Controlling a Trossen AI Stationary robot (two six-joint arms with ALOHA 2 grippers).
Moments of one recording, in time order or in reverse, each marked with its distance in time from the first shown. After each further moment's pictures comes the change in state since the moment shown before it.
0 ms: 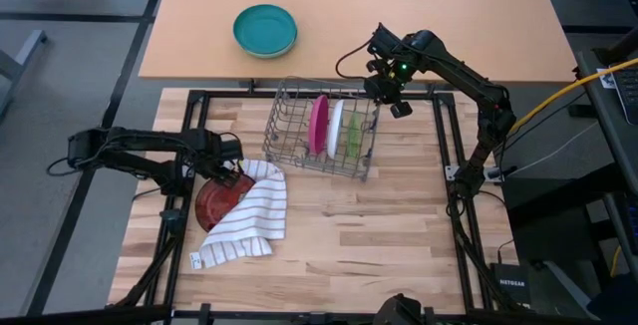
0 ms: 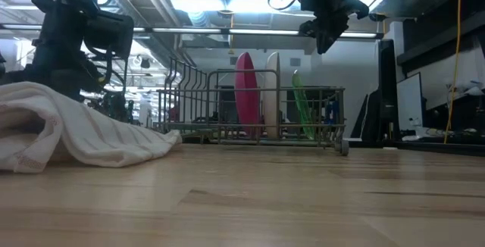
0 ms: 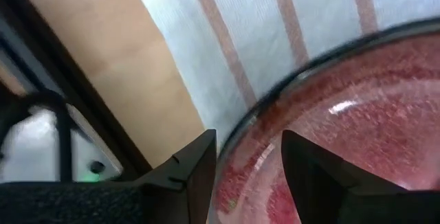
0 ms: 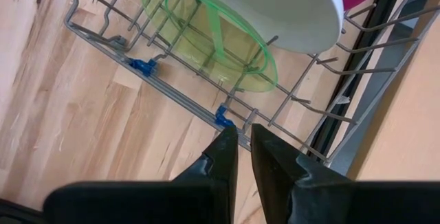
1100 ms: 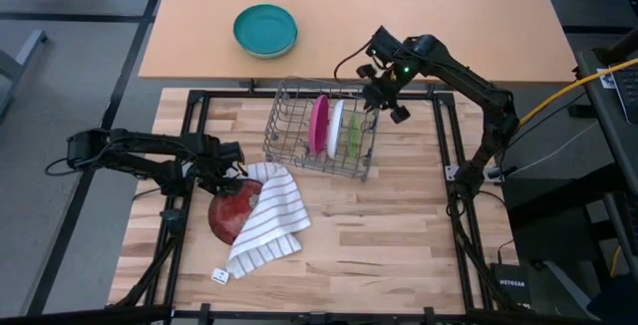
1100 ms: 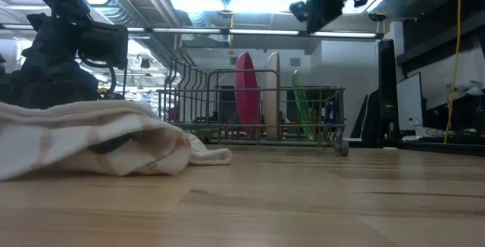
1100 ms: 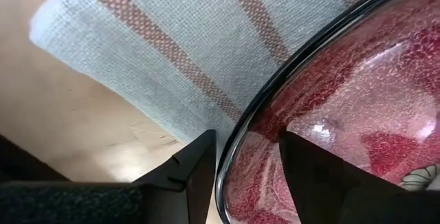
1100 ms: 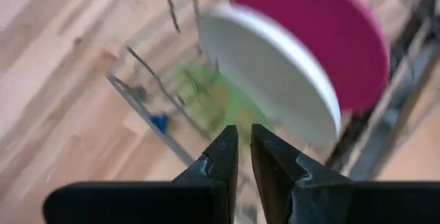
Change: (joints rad) left arm 0.004 0.000 -0.109 0.174 0.342 -0.076; right arm 0.083 -0.045 0.000 0.061 -0.174 -0.126
